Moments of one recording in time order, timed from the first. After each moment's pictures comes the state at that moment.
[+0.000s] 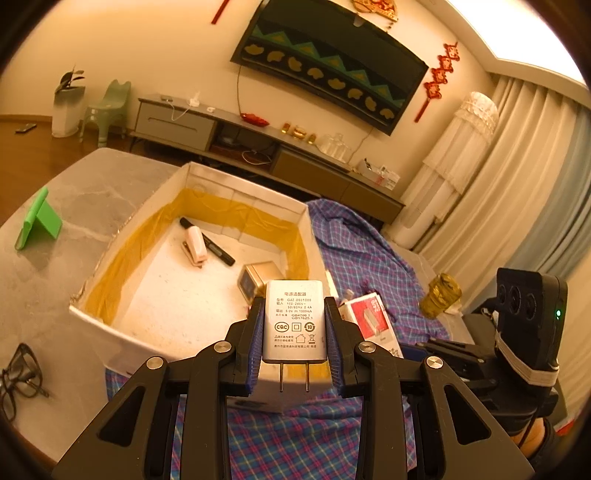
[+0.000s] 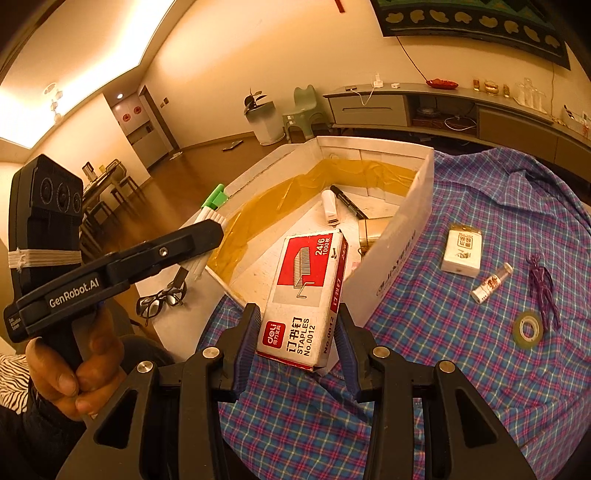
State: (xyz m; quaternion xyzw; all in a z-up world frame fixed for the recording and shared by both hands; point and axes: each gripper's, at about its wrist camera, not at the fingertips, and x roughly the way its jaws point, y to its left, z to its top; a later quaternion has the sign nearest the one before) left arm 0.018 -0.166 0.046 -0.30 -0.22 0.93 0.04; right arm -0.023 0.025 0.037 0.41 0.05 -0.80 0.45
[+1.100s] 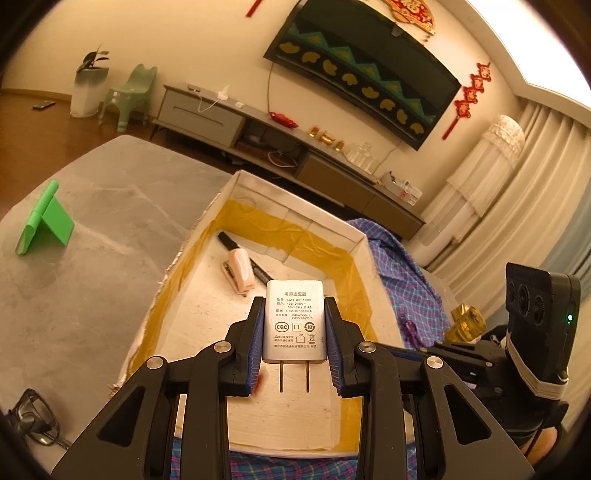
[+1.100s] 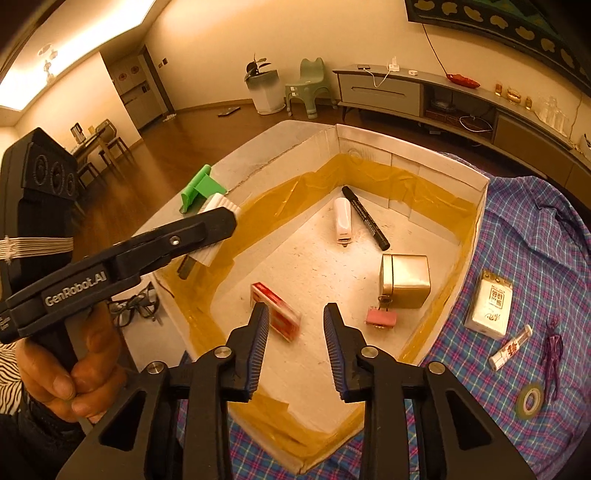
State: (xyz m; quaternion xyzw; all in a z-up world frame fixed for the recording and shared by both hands) left arm -0.030 -0.236 0.019 -0.31 -0.26 0.92 0.01; right arm -0.072 -0.074 0.027 0.44 0.12 -0.78 0.43
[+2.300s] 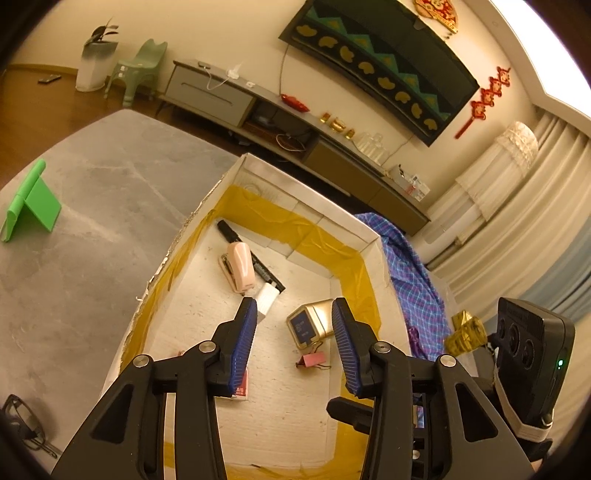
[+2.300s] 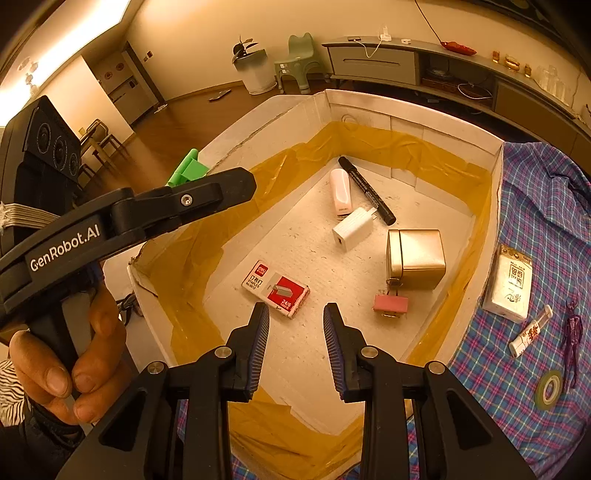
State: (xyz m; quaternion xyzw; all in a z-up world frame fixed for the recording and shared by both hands) left arm -0.065 -0.246 0.005 -0.34 -0.29 0.90 0.01; right arm -0.086 -0.080 0.003 0.49 0.10 -0.75 0.42
